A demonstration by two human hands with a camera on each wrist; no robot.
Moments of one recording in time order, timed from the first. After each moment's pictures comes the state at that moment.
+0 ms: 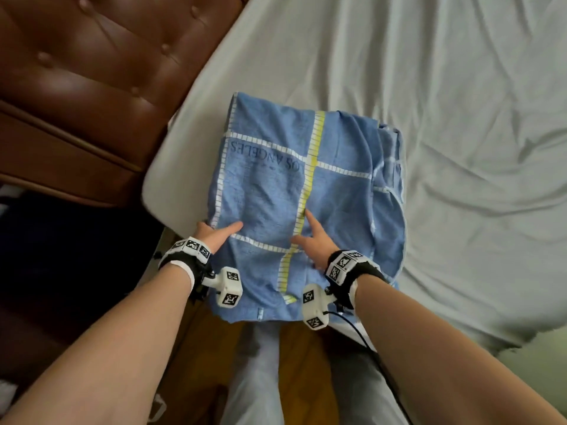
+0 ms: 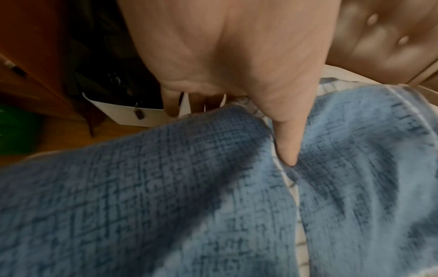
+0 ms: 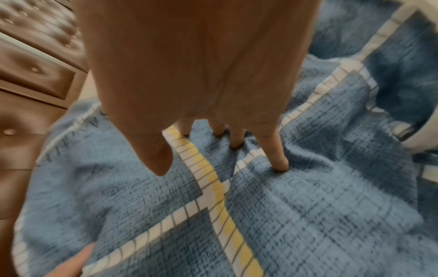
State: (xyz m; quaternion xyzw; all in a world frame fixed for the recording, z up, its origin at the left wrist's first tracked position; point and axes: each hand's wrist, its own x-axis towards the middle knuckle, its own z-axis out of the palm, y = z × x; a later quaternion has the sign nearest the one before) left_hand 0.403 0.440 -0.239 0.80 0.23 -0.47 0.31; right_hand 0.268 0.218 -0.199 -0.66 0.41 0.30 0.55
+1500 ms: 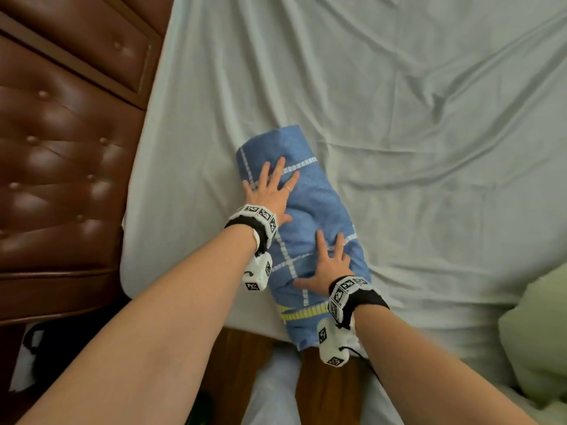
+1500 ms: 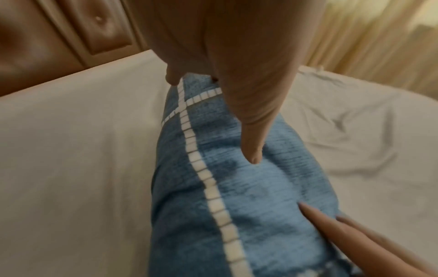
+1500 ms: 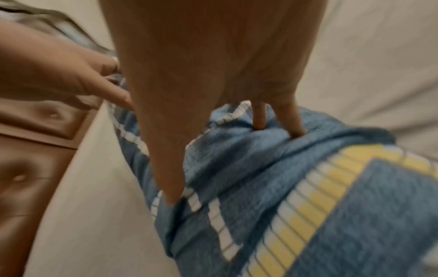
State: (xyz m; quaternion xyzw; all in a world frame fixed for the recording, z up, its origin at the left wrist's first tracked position) left_hand 0.345 0.078 -0.127 0.82 -0.49 -0.26 -0.16; right_hand 0.142 0.078 -0.157 -0.75 0.44 0.31 0.40
